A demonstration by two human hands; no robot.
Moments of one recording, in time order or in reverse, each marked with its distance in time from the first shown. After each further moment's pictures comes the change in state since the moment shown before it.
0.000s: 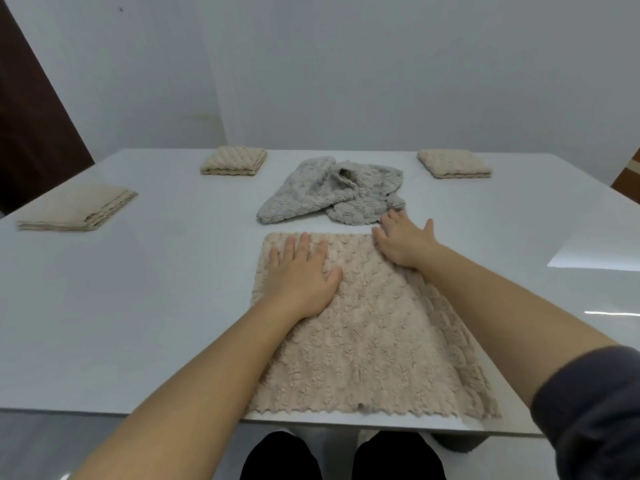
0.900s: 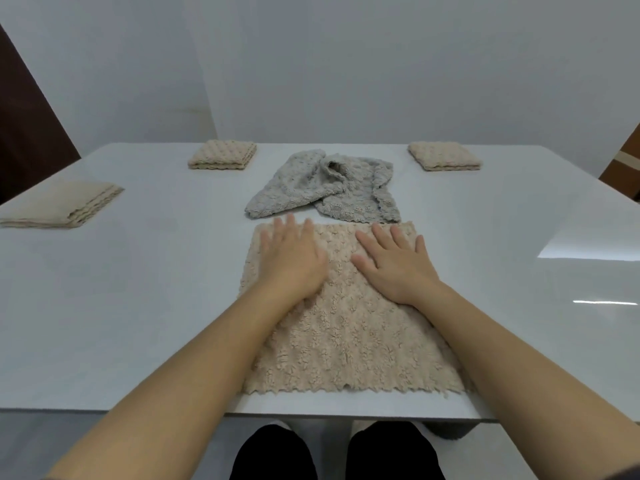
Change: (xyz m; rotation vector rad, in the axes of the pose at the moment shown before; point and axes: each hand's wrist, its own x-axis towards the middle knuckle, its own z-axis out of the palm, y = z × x) left_hand 0.006 0.013 -0.013 -0.036 0.076 -0.059; right_hand -0.064 -0.003 0.024 0.013 0.025 -0.099
